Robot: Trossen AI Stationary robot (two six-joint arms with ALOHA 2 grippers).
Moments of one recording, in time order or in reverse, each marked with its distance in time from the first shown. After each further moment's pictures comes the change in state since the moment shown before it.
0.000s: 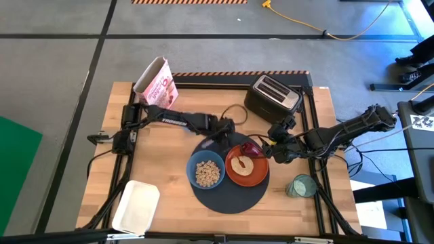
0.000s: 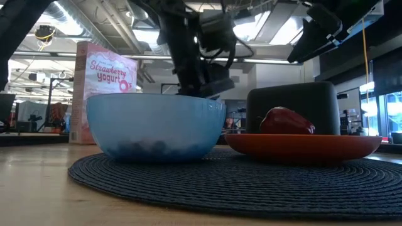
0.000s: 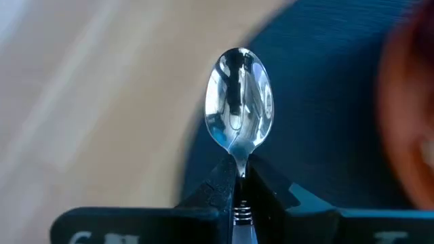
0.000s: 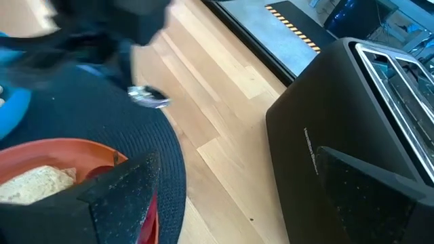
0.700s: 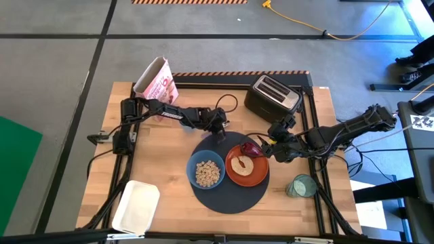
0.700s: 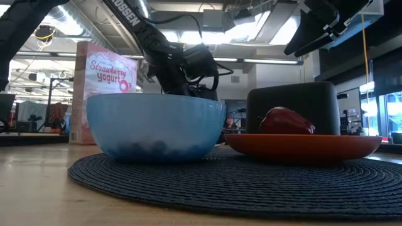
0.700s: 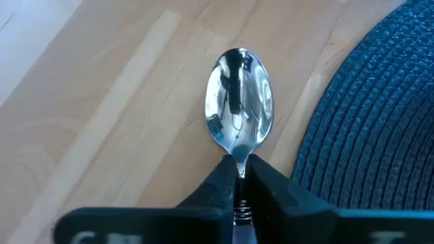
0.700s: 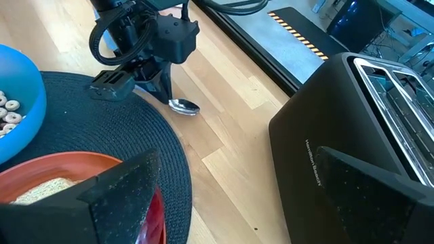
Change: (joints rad) left arm 0.145 -0.004 -0.266 0.407 0.073 0.192; right arm 0.000 0.000 0.040 0.004 0.001 -0.019
